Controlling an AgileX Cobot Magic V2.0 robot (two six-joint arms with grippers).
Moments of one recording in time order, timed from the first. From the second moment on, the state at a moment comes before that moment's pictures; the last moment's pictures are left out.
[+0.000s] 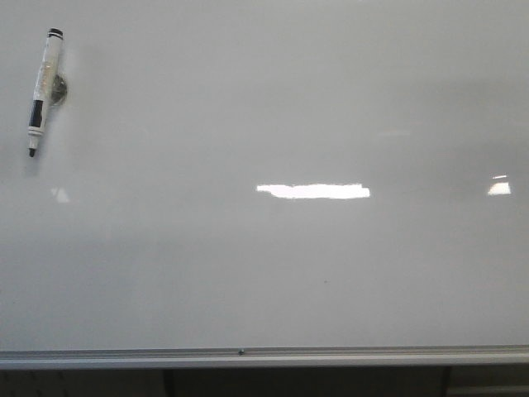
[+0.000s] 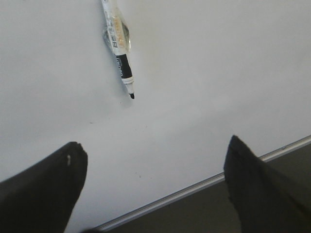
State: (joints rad) left arm -0.24 0.87 -0.70 0.00 0.53 0.20; right arm 0.08 0.69 -0.57 0.00 0.53 0.06
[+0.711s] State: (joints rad) left arm -0.19 1.50 -1.08 0.11 0.50 -0.09; right arm 0.08 0.69 -0.57 0.00 0.53 0.06
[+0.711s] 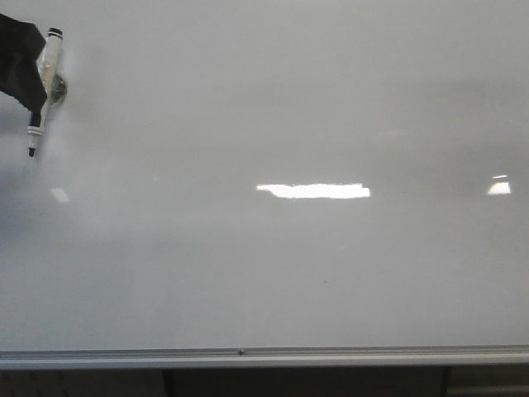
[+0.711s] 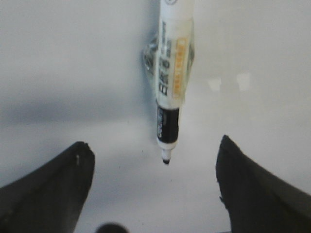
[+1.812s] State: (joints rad) left arm -0.19 1.66 -1.11 0.09 0.37 -0.10; right arm 0.08 0.69 -0.57 0.00 0.53 0.06
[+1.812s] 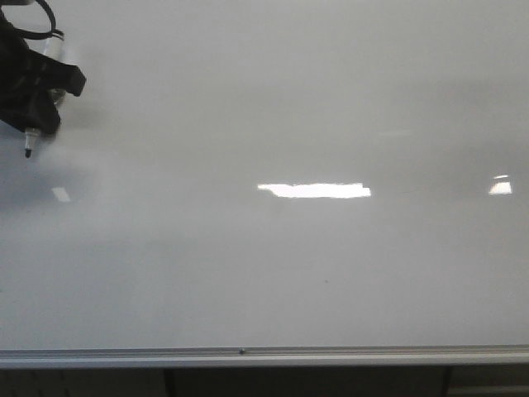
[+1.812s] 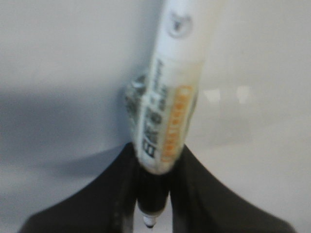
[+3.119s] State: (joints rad) left arm -0.62 1.57 -1.46 -0.25 1.24 0.86; right arm 0.40 1.29 -1.31 0.57 1.12 -0.95
